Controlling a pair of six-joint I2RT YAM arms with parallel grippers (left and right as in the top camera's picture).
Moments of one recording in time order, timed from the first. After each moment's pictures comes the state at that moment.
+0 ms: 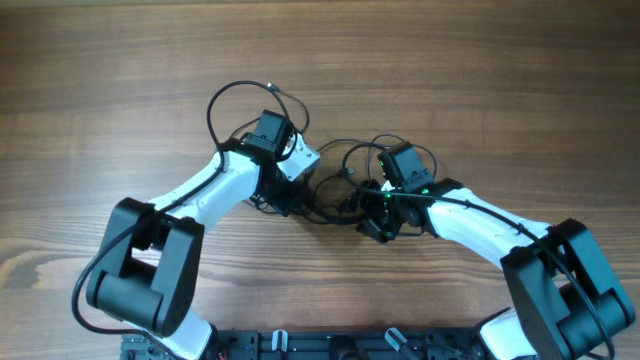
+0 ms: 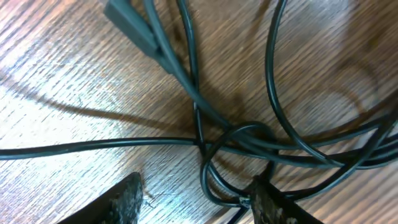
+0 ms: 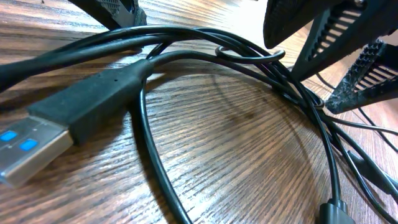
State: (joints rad) left arm -0.38 1.77 0.99 -0.62 0.19 0.33; right arm 0.49 1.65 0.72 -0.24 -0.52 1.21
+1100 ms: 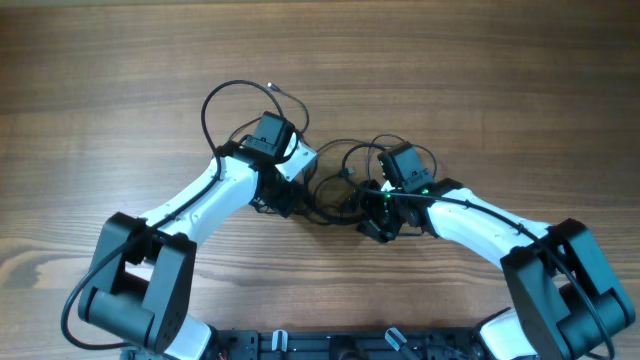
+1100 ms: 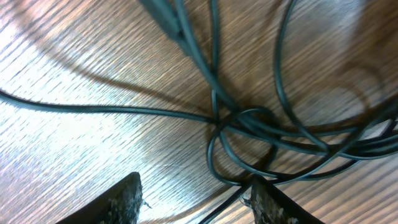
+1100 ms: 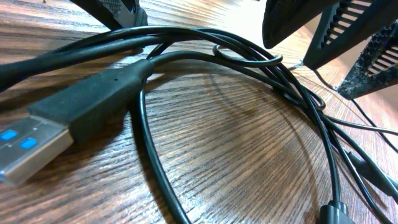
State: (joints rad) left arm -0.41 1.71 0.98 -0.66 0.10 0.23; right arm 0.49 1.65 0.72 -0.24 -0.52 1.20
